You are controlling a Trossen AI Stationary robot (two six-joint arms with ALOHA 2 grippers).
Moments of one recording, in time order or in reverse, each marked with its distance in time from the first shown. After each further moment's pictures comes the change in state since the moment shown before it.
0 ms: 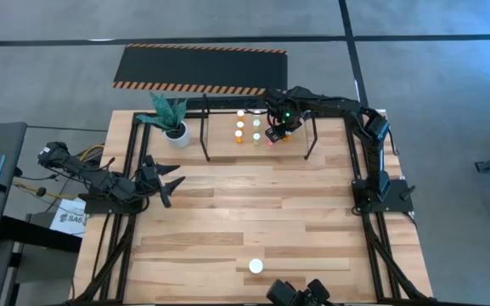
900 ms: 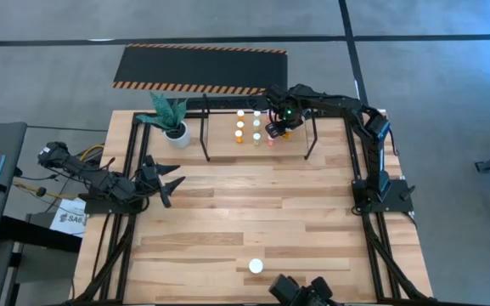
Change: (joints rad) left arm 0.000 0.000 0.000 0.000 0.000 0.000; right arm -0.029 -0.001 -0.001 0.025 0.008 0.069
